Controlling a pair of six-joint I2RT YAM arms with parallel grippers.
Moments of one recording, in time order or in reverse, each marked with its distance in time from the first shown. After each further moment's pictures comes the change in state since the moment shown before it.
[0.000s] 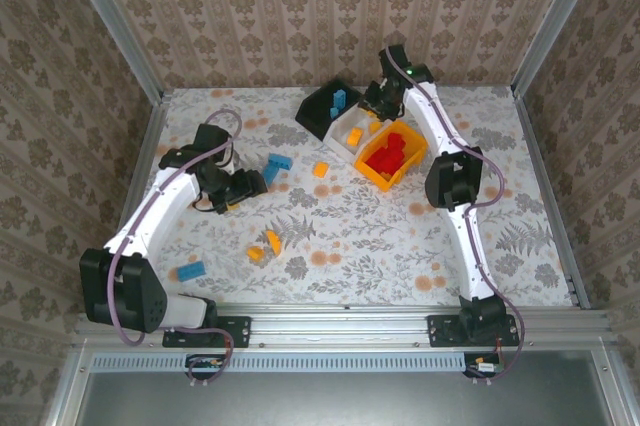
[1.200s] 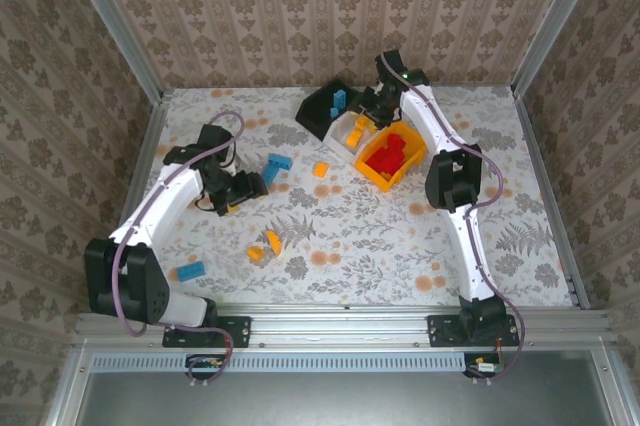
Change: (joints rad) left arm 0.000 0.054 0.004 -0.011 -0.005 -0.002; right arm 0.024 -0.074 -0.138 0.054 -0.084 -0.010
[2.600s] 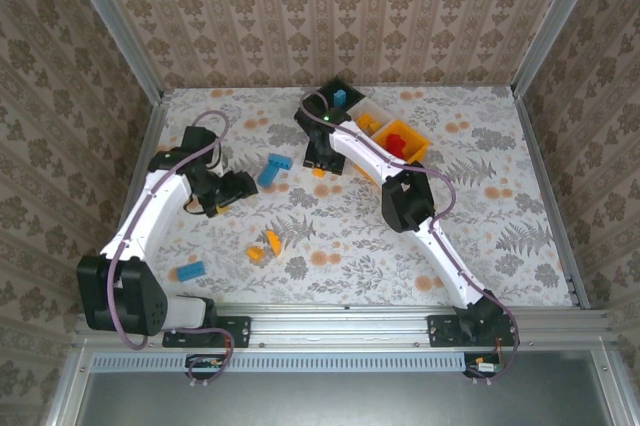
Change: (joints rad) left arm 0.081 -0.077 -0.016 -0.031 0.009 0.037; right arm 0.353 0.153 0.046 -0.182 0.407 0.160
